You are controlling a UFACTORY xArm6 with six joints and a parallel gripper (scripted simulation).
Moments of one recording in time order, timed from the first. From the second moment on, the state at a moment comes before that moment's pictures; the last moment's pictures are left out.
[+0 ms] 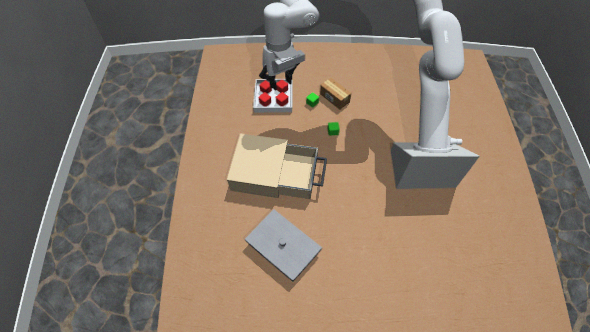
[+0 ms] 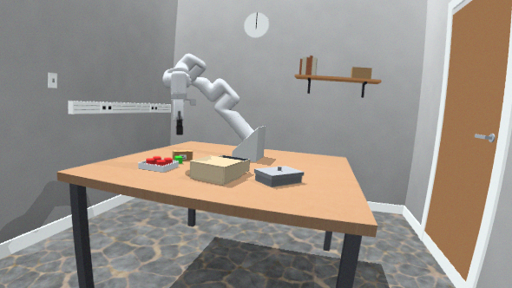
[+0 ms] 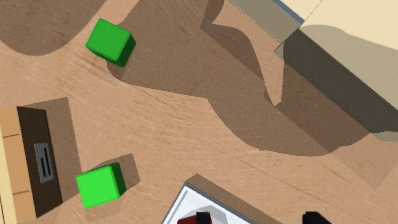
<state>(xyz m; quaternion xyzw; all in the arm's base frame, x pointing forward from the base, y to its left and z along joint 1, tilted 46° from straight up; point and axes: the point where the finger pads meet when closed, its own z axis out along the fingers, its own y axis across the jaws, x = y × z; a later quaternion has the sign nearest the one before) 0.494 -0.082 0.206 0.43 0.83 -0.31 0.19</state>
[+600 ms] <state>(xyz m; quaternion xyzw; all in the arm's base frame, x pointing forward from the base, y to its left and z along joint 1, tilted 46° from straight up) 0.415 0.025 0.088 0.64 0.67 -0.25 0.26</state>
